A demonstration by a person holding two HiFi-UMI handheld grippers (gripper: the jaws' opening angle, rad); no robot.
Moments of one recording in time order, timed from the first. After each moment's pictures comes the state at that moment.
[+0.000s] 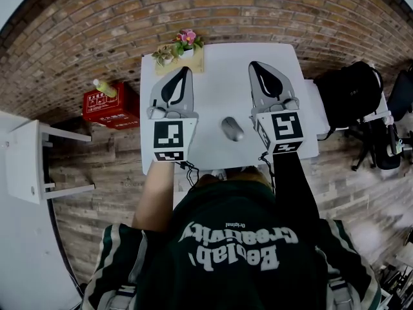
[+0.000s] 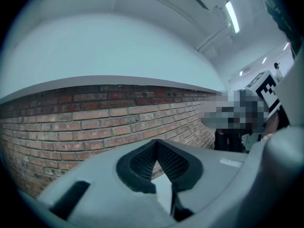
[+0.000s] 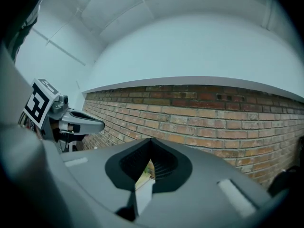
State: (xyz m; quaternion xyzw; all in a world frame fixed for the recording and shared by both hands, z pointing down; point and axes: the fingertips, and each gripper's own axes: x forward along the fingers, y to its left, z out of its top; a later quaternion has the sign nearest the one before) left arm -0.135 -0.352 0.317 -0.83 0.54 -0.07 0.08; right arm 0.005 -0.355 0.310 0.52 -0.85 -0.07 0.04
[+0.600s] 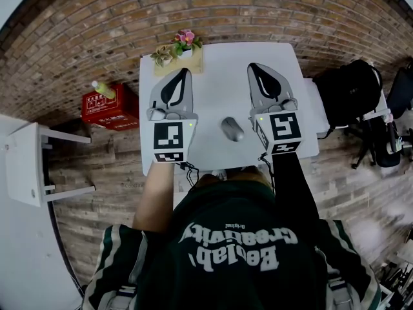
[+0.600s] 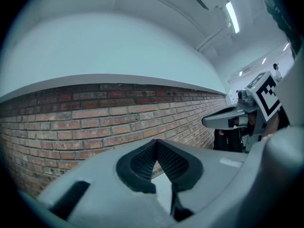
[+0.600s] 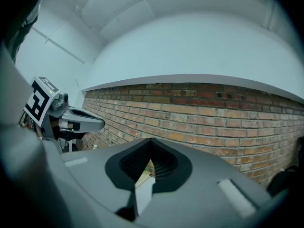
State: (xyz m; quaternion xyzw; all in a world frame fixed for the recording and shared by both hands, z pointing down) left arm -0.136 -0.355 0.322 -0.84 0.54 -0.07 0.07; right arm 0.004 -0.357 0.319 0.52 -0.85 -0.07 0.05
